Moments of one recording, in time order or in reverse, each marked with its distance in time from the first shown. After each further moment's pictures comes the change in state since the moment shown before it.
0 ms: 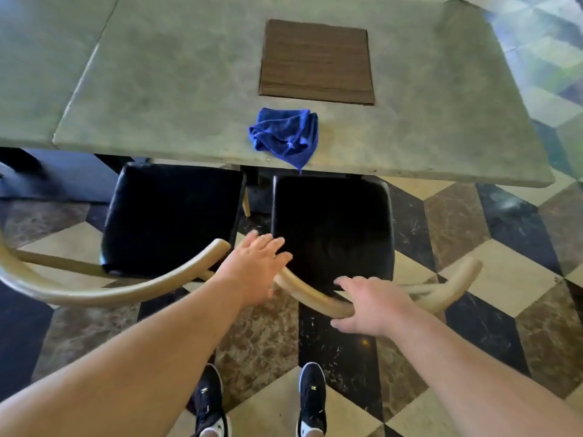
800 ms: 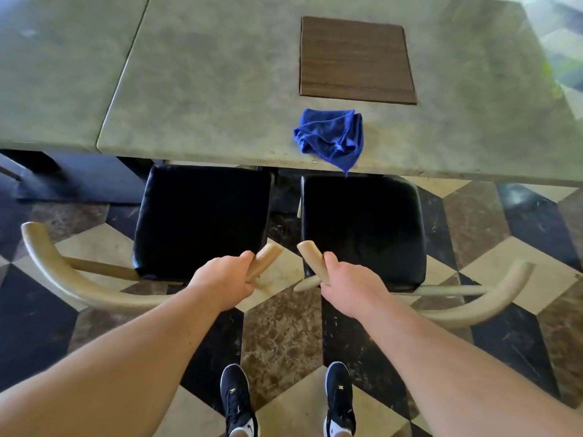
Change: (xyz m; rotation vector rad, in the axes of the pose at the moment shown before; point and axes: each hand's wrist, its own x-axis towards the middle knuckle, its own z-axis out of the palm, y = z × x) left_hand -0.067 -0.112 0.035 -0.374 -0.080 -0.399; right_hand 0.072 -0.134 -0.015 0.053 0.139 0.112
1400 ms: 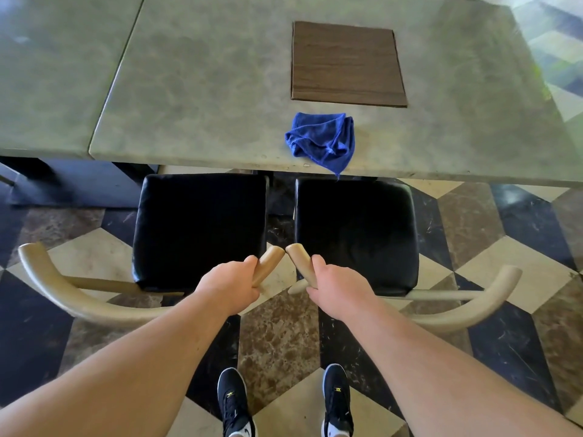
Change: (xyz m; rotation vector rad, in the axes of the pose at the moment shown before) left_hand 0.007 0.020 0.013 -0.027 0.033 0.004; right_hand 0.004 -0.007 0.010 0.053 0.064 -0.026
